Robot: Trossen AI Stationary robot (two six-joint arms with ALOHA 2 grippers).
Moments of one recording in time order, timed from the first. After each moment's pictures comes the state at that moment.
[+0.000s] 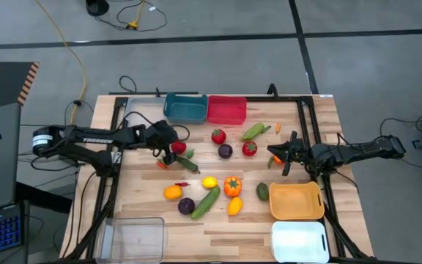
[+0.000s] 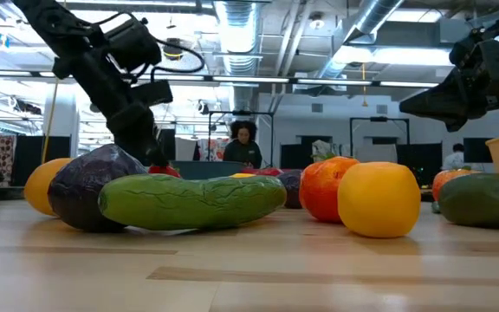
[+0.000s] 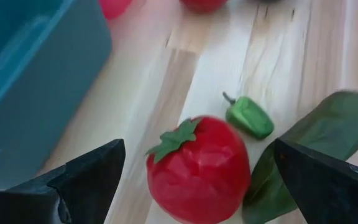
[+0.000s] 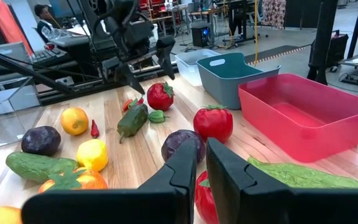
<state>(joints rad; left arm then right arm) 0.31 1.26 0.54 -0.12 -0.08 0.06 0.16 0.19 0.02 0.04 0.50 0.20</state>
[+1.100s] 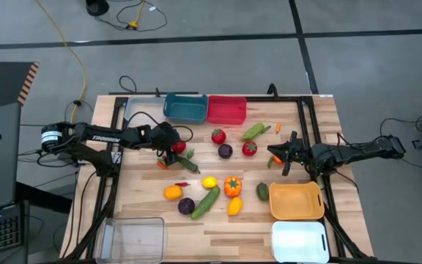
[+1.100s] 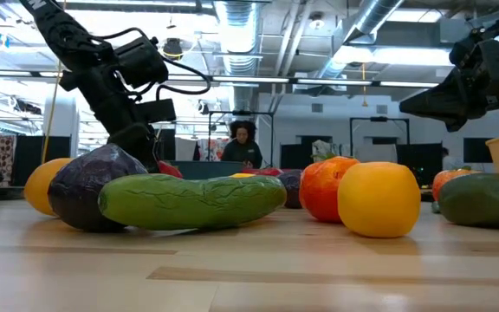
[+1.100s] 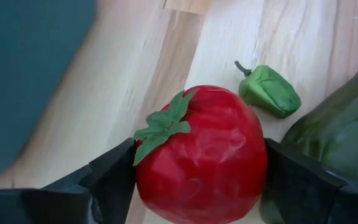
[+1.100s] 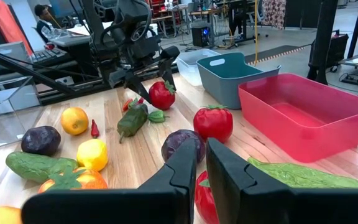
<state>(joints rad) 0.34 1.36 0.54 -0.09 -0.07 0.08 0.16 0.19 0.02 0.04 0.50 0.20</state>
